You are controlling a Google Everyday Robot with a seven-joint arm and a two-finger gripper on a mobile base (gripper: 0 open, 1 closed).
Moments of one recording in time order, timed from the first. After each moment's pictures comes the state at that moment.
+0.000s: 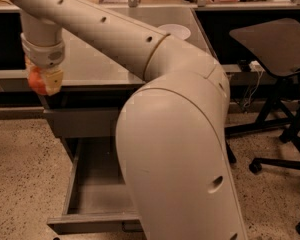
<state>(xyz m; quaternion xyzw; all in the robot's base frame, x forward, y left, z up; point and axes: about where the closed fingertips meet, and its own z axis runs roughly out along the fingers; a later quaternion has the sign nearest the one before) 0.624 0.265 0.851 -0.92 0.35 0.03 0.16</state>
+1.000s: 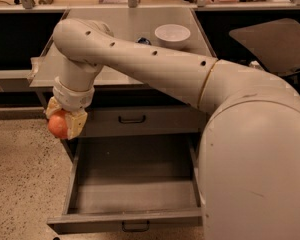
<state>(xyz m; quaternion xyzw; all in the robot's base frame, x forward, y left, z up) 0.540 0.219 0.771 -0.92 0.33 0.14 0.18</state>
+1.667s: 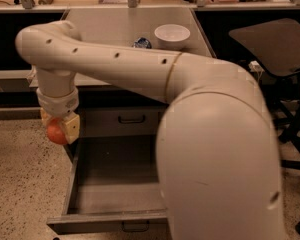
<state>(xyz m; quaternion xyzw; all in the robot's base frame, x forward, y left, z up) 0.536 0.229 0.748 -0.95 0.28 0.08 0.07</state>
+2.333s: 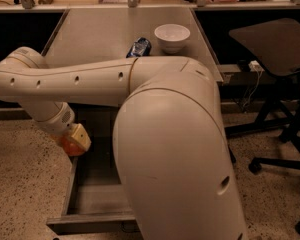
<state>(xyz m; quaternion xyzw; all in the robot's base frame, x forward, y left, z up) 0.528 0.204 0.698 -0.98 0.17 -0.02 -0.11</state>
